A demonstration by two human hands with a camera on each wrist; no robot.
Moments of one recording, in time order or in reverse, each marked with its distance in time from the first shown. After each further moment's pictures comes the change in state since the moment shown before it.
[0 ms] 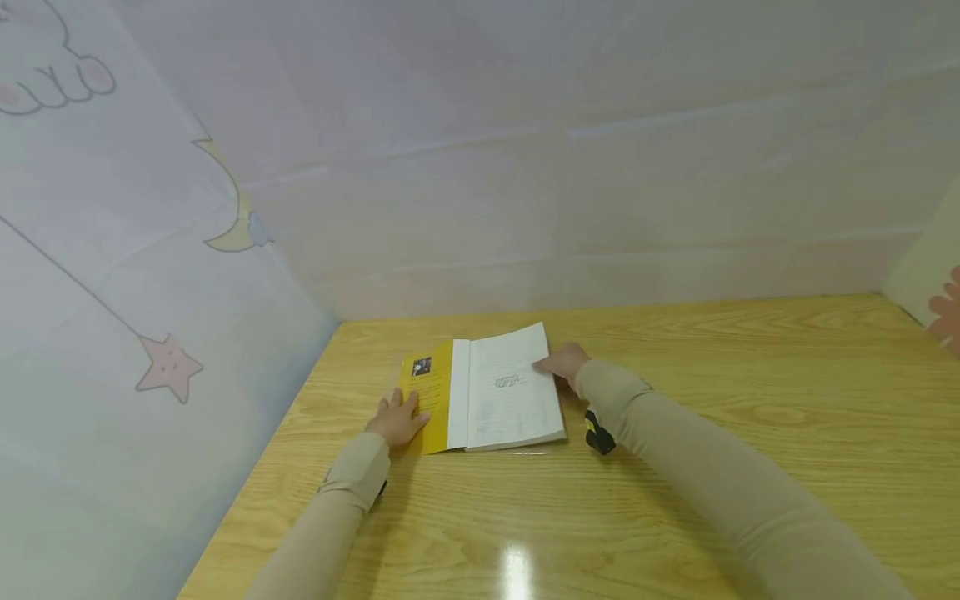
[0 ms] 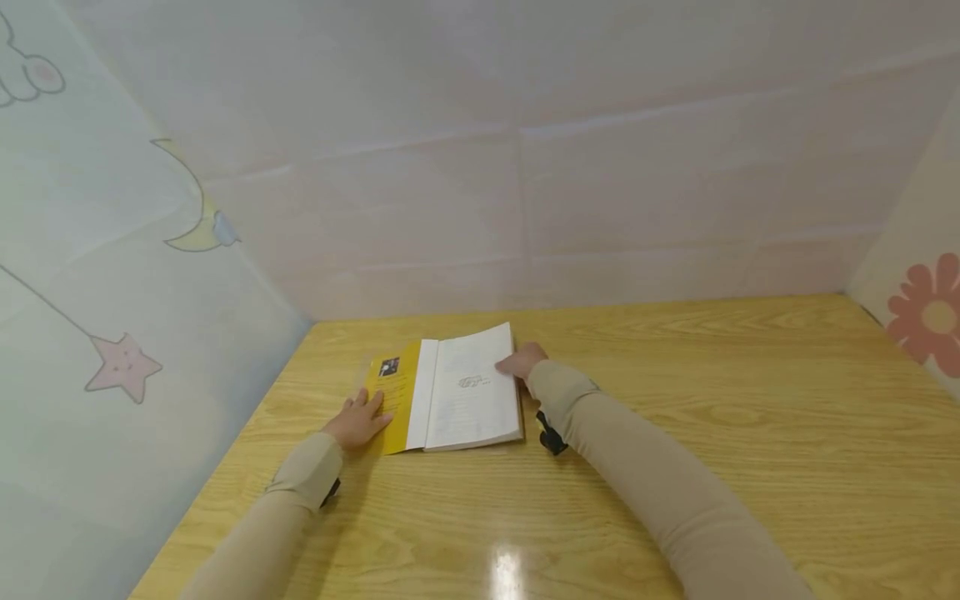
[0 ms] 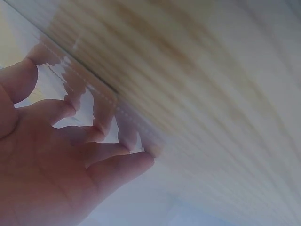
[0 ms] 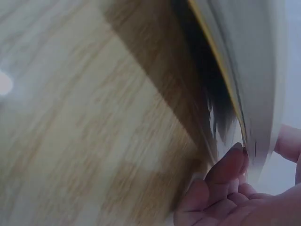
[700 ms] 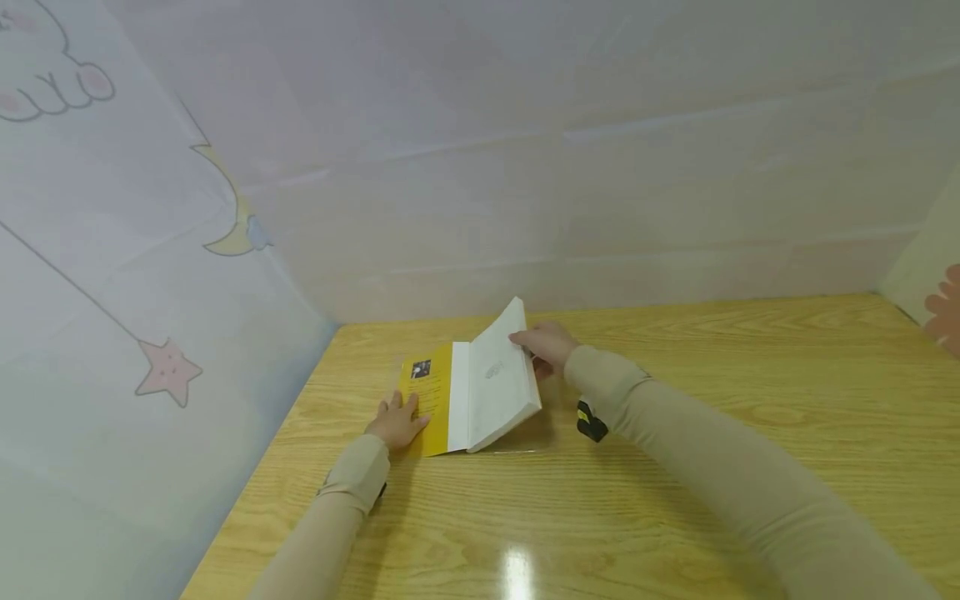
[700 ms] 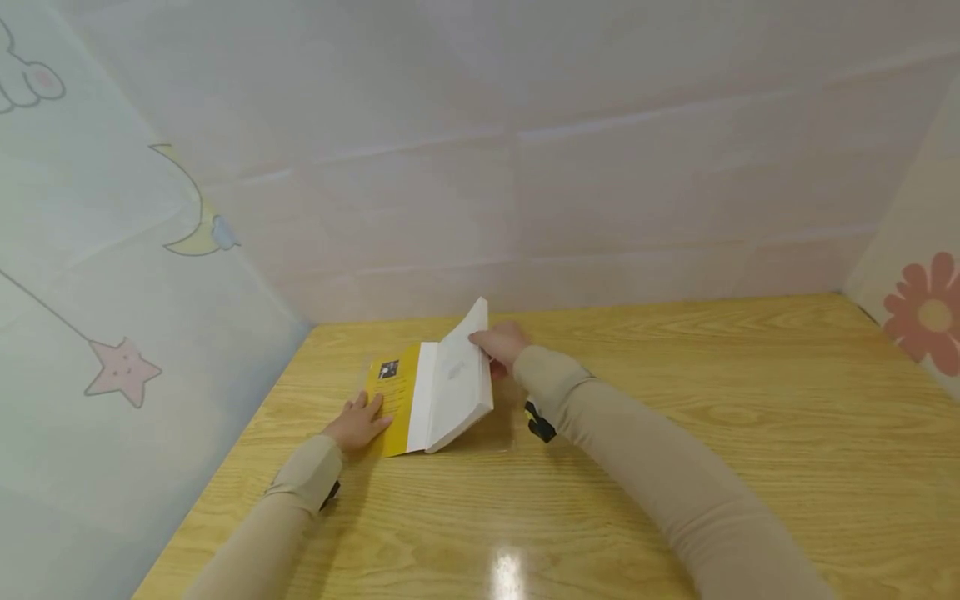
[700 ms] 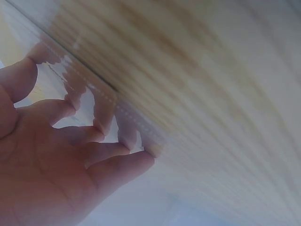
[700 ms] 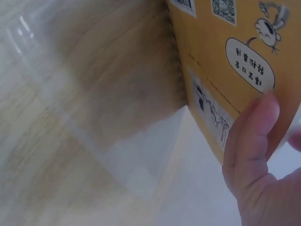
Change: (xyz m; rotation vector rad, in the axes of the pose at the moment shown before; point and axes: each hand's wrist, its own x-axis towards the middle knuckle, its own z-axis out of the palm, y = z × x) left_hand 0.001 0.001 0.000 -0.002 -0.003 -0.005; right_hand -0.040 -0.052 -0.002 0.118 -0.146 -0.154
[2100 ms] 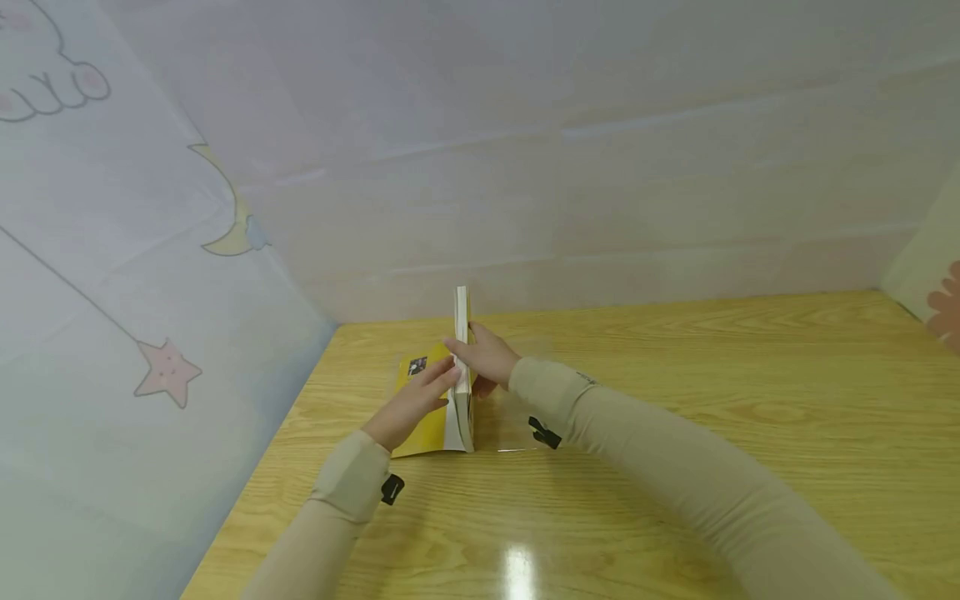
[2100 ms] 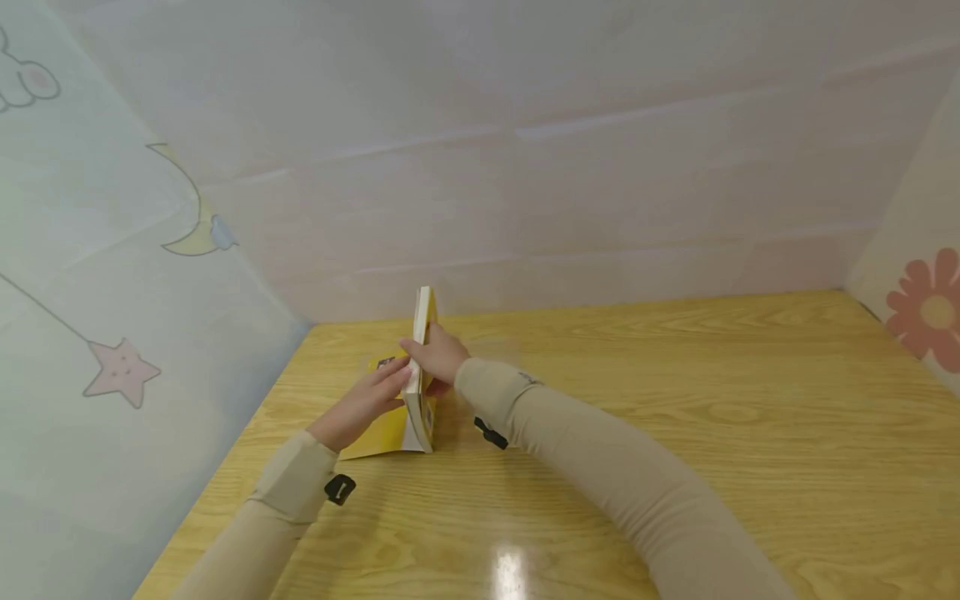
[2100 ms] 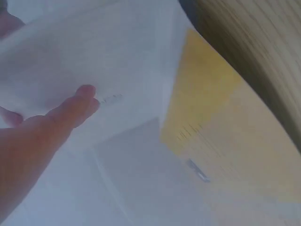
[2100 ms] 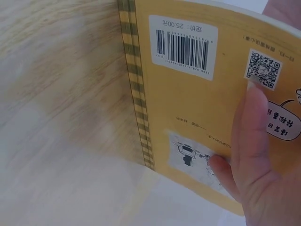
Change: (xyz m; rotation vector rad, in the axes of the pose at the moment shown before) left_hand -0.031 0.059 -0.036 -0.850 -0.091 0.323; right_hand -0.008 -0.027 0.069 -0.111 -0.106 -0.179
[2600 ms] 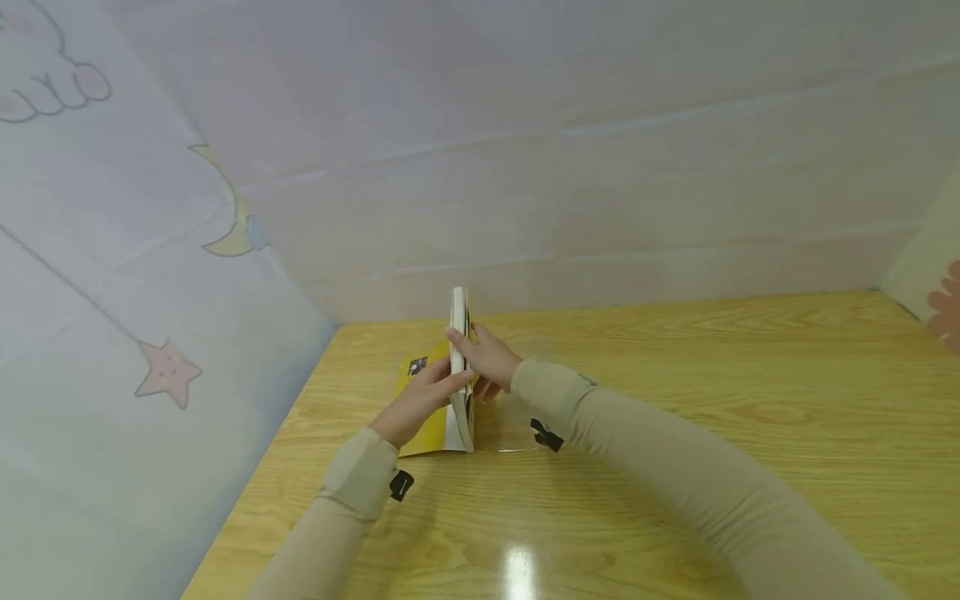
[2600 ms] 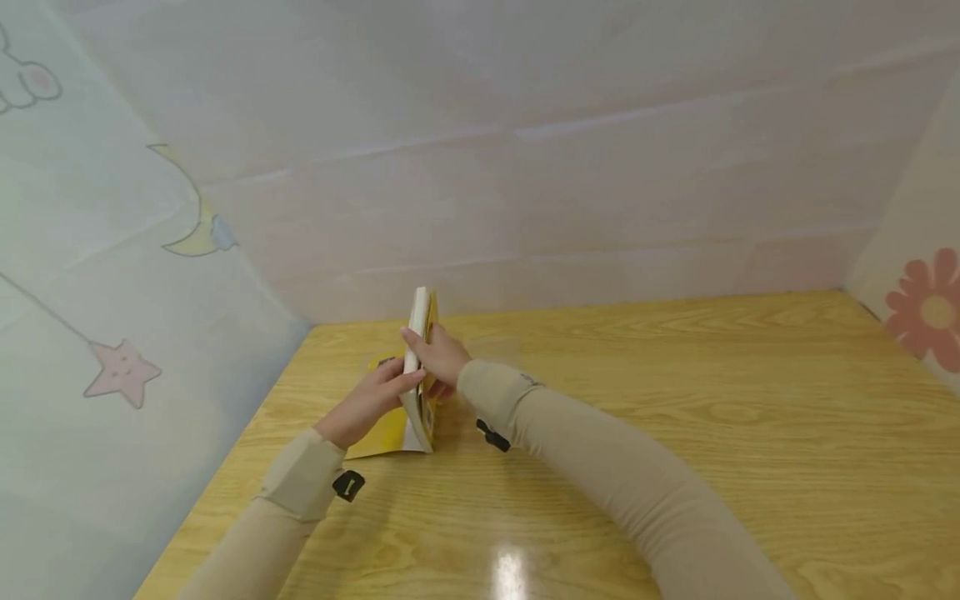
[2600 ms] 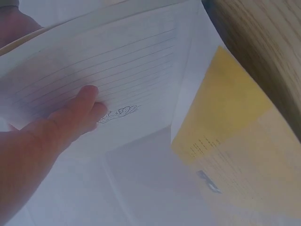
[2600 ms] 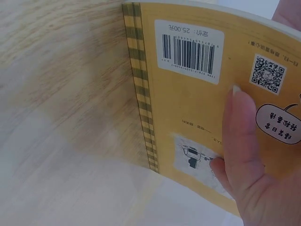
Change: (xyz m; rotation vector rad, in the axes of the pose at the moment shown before) left_hand 0.005 0.005 0.005 -0.053 -0.042 0.048; right_hand -0.002 0.003 0.000 -0.004 -0.011 -0.007
